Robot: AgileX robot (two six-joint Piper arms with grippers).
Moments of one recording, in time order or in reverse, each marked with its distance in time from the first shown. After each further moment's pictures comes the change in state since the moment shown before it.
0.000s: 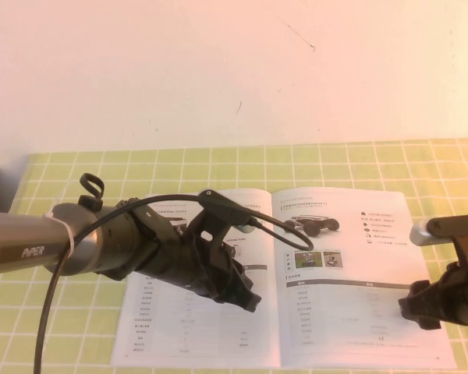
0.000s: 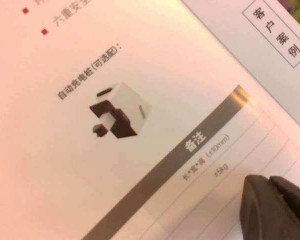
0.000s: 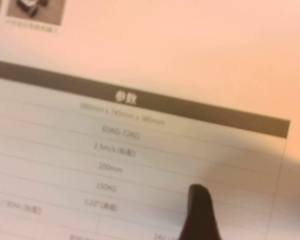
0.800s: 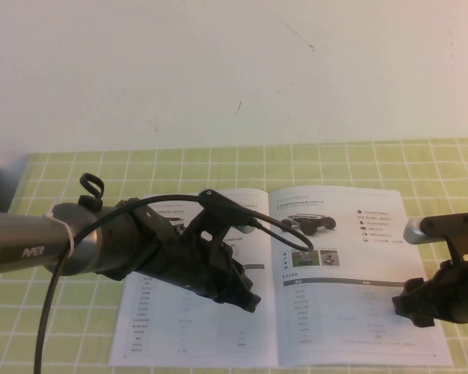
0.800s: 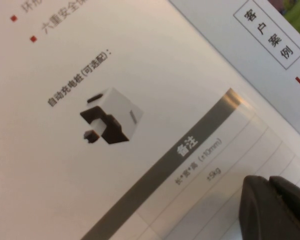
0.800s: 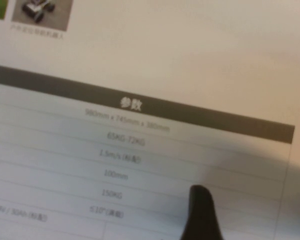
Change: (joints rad) right arm 0.030 0.019 -0.008 0.019 -0.030 -0.005; left arm 0.000 0.000 0.000 0.000 0.000 0.006
